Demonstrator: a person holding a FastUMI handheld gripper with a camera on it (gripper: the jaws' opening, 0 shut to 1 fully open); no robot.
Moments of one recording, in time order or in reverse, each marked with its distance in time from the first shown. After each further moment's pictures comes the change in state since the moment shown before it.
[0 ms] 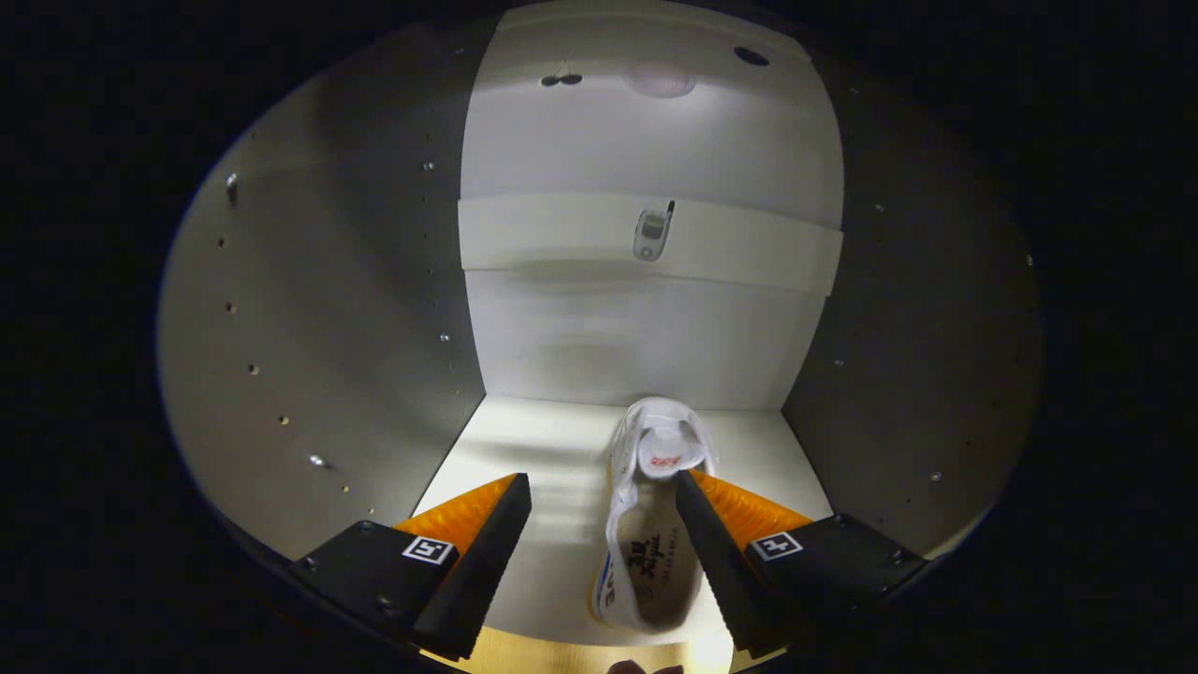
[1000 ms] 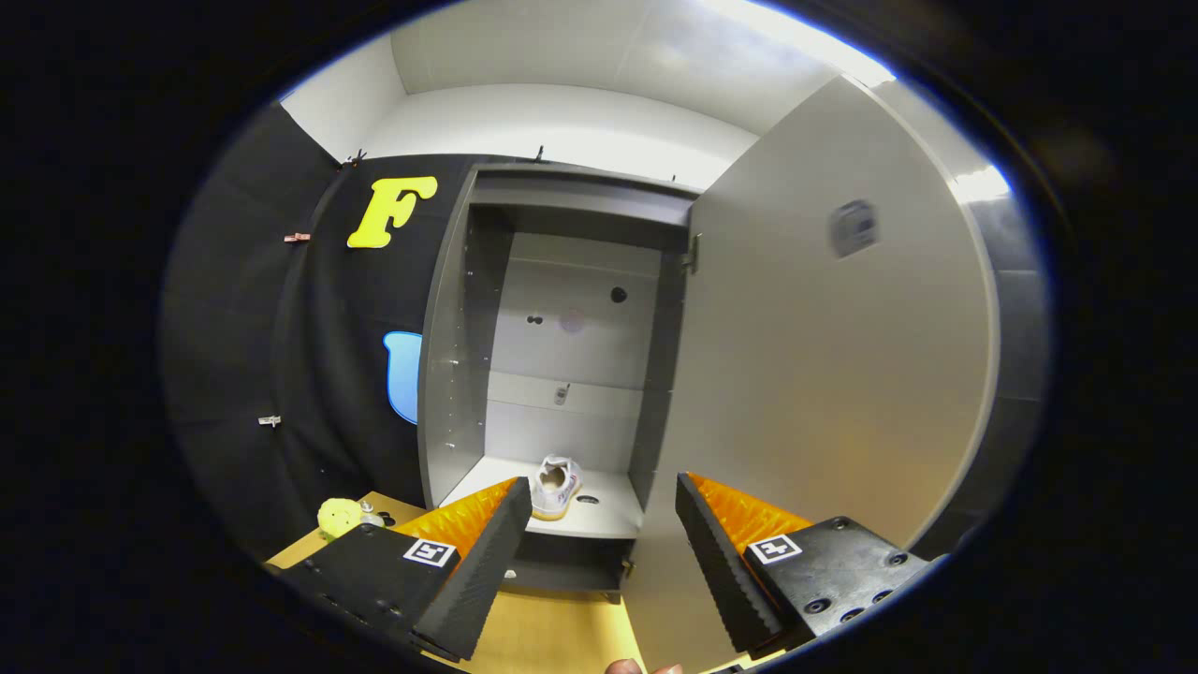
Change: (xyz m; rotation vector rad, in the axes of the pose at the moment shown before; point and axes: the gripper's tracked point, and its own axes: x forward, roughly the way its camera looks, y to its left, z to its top) arm -0.429 -0.085 -0.016 -0.067 -0.468 -0.154
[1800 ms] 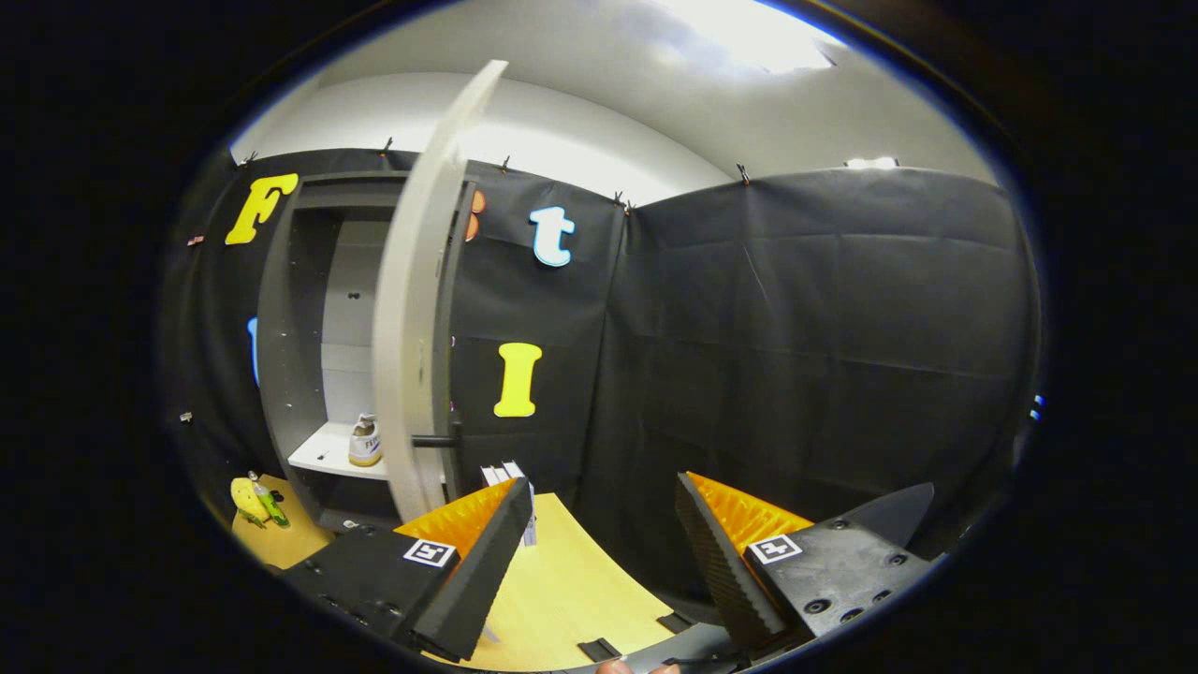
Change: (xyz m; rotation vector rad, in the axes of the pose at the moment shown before) arm -0.076 -0.252 -0.040 0.039 0.107 -0.397
